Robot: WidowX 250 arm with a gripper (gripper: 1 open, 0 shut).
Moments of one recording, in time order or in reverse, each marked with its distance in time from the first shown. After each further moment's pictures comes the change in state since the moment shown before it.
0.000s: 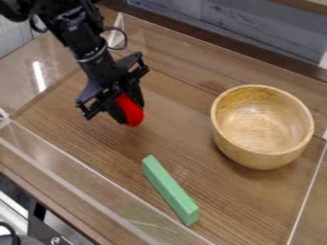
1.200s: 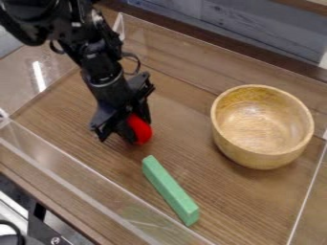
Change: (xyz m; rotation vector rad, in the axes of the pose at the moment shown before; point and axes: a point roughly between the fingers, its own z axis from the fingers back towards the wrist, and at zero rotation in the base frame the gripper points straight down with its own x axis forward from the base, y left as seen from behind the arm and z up) arm -0.012 0.006 -0.011 0.019 -0.075 0.158
